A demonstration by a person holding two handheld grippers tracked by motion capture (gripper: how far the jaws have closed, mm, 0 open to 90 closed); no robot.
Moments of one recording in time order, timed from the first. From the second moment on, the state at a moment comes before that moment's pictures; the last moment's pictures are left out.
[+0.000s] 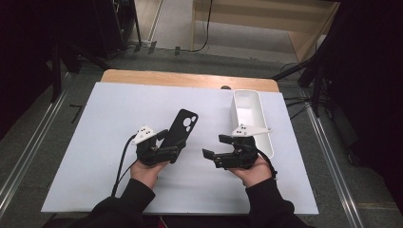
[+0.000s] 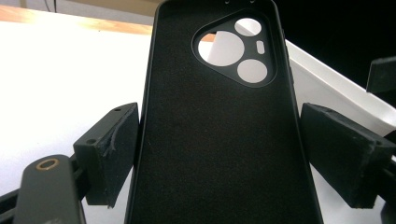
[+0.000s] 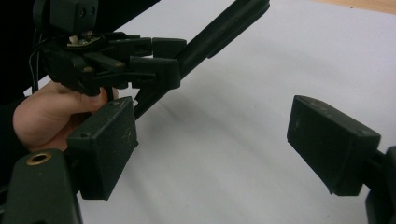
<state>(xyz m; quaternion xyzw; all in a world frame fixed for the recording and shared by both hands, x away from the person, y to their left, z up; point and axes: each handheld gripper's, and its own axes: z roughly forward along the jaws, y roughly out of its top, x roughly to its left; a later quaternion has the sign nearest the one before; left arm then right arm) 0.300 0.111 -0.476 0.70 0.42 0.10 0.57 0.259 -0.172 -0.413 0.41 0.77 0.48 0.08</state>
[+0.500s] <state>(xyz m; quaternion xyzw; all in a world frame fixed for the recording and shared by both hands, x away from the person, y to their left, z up) 0.290 0.104 -0.478 0.71 0.40 0.14 0.57 0.274 -0.164 -0.406 0.43 0.76 0.48 0.08</state>
